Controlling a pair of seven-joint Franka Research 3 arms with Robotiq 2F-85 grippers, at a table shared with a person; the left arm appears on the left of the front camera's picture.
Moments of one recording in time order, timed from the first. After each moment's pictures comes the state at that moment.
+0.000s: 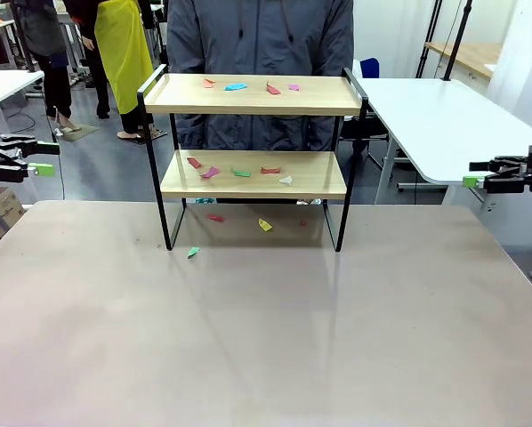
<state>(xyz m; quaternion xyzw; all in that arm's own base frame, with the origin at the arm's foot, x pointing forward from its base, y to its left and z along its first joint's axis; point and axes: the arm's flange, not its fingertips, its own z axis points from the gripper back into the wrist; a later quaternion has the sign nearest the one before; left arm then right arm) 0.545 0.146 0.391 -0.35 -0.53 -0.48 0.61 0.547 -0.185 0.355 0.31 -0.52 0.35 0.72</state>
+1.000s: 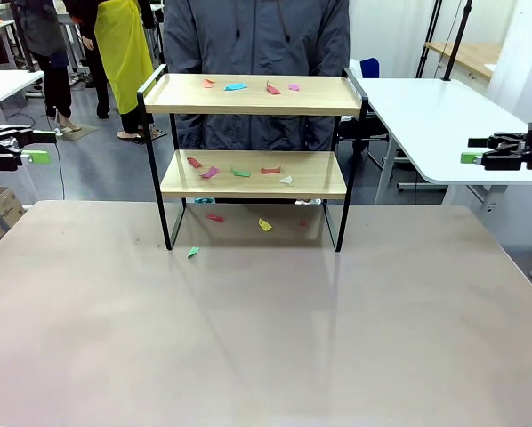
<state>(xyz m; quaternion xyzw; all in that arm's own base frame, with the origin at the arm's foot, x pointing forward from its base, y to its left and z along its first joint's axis) 0.540 0.144 0.409 -0.38 -0.54 -0.47 0.58 0.571 -0.181 0.390 0.30 -0.55 0.36 0.69</state>
